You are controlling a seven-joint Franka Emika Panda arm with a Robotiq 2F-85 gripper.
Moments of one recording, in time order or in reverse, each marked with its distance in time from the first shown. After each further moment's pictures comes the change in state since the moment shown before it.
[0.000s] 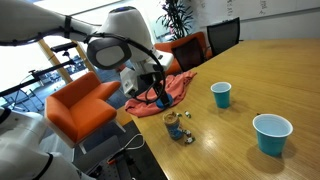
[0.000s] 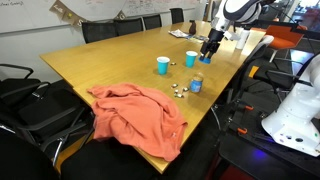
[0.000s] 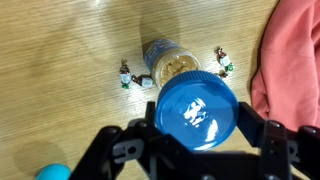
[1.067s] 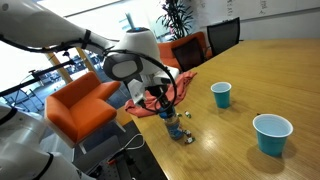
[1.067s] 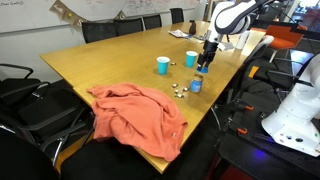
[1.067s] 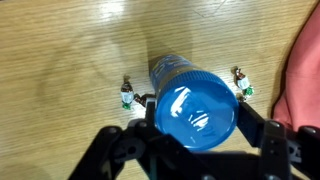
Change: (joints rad) arm 0.025 0.145 0.012 0.001 -0.041 0.072 0.000
